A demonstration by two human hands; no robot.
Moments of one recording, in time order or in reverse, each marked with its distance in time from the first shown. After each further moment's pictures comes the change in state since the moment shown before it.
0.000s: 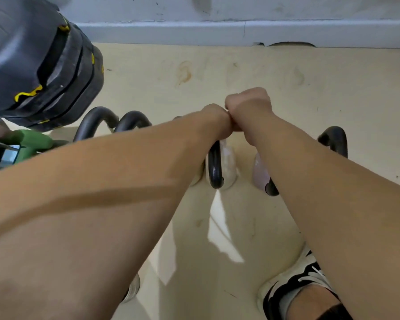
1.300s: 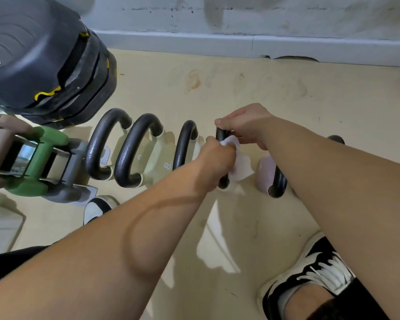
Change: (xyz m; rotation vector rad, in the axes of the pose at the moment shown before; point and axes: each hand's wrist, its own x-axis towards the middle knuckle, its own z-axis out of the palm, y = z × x) left_hand -0.052 -0.036 0.050 -0.902 0.078 -0.101; right_hand 0.013 0.018 -0.001 -0.123 -0.278 -0.101
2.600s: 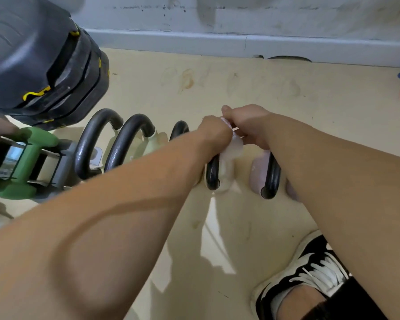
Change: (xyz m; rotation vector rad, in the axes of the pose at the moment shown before) left_hand 0.027 0.045 0.009 0.360 0.117 0.035; right_hand 0.000 0.000 -0.014 0.068 -0.036 0.094
